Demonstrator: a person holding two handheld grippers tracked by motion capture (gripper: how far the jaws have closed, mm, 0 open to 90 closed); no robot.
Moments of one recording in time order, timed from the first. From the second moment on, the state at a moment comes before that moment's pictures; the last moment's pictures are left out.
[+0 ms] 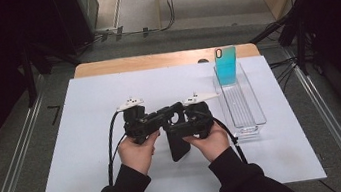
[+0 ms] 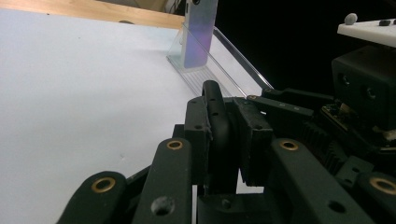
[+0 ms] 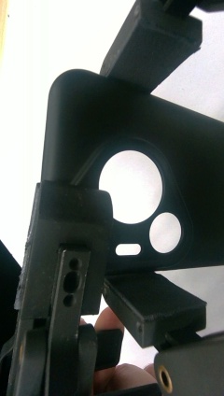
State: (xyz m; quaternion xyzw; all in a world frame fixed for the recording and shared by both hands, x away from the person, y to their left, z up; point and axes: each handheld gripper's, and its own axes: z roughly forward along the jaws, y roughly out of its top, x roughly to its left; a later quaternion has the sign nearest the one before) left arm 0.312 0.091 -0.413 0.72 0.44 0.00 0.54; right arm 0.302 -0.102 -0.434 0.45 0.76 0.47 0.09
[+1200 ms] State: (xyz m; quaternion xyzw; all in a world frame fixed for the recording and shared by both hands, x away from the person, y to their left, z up) left arm 0.320 0.118 -0.397 0.70 0.44 -0.07 0.55; right arm 0.307 -0.121 -0.425 0.45 0.75 0.47 0.09
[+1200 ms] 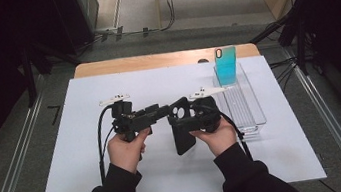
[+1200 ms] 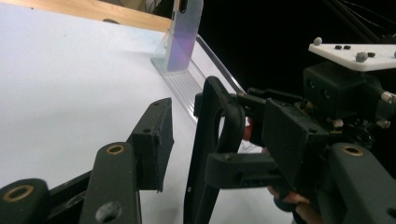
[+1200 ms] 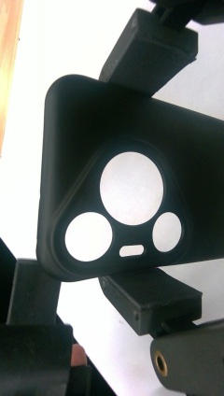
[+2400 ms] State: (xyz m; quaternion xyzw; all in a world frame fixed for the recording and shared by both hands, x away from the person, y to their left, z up) left arm 0.321 0.155 -0.434 0.83 0.33 -0.08 0.44; right arm 0.325 -0.162 -0.404 0.37 0.79 0.48 0.01
